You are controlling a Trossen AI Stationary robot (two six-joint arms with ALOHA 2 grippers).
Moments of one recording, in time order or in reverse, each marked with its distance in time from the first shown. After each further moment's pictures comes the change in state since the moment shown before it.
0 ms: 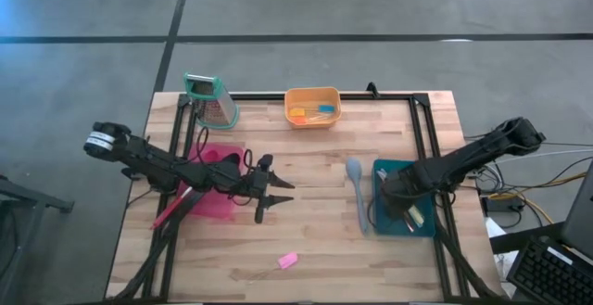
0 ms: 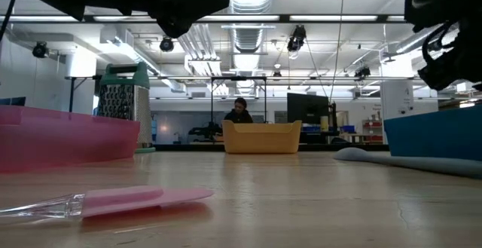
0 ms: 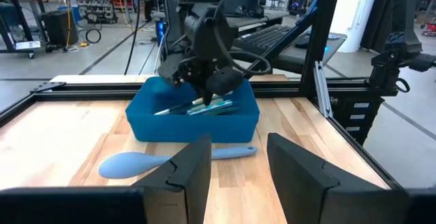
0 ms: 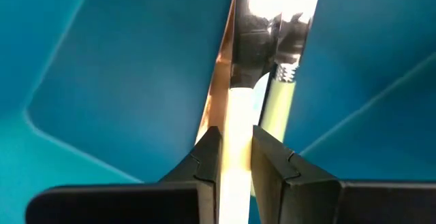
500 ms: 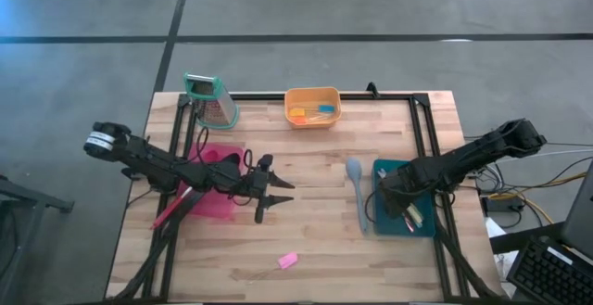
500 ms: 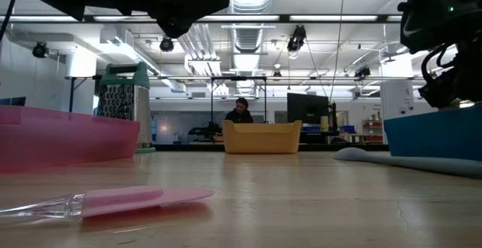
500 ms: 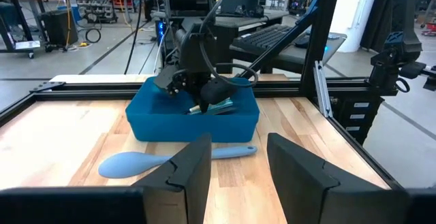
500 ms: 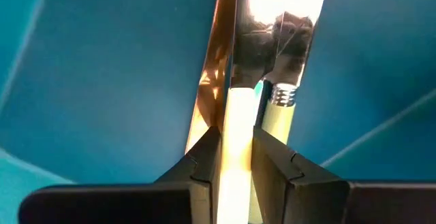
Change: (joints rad) left arm 0.000 0.000 -0.001 0.000 0.000 0.000; right arm -0.072 0.000 -0.102 0.106 -0.029 -0.051
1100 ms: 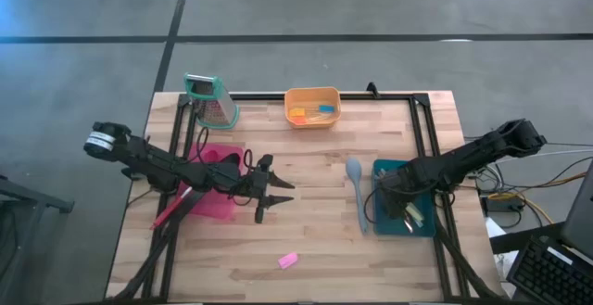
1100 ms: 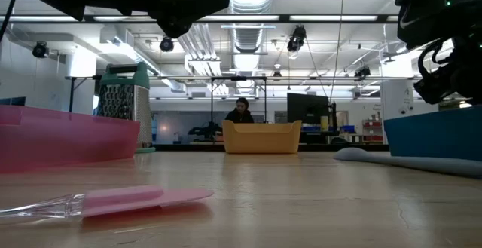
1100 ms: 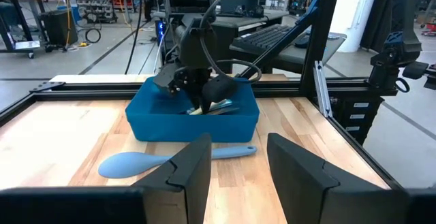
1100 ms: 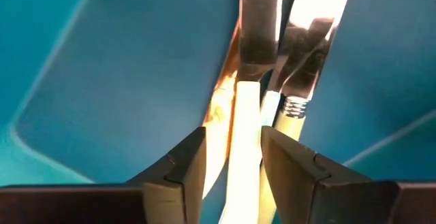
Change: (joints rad) left arm 0.000 0.000 0.000 0.000 0.000 0.000; right arm 0.001 0.000 0.022 0.006 0.020 -0.064
